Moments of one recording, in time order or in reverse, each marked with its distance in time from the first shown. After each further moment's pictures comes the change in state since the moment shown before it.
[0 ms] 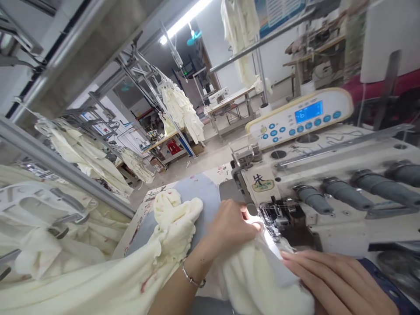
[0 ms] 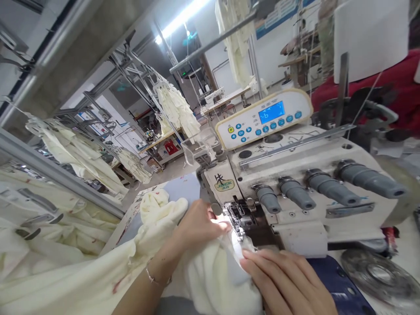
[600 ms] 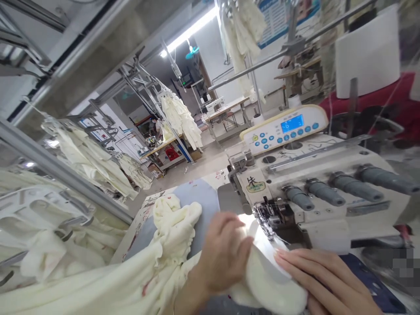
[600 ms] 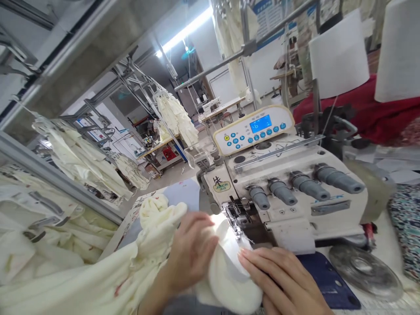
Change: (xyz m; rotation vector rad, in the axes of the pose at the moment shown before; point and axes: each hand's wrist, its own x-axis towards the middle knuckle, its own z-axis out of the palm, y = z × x) left_hand -0.047 -0.029 0.012 0.124 0.336 0.653; right_hand -0.006 0.008 -0.004 0.039 -0.108 -0.085
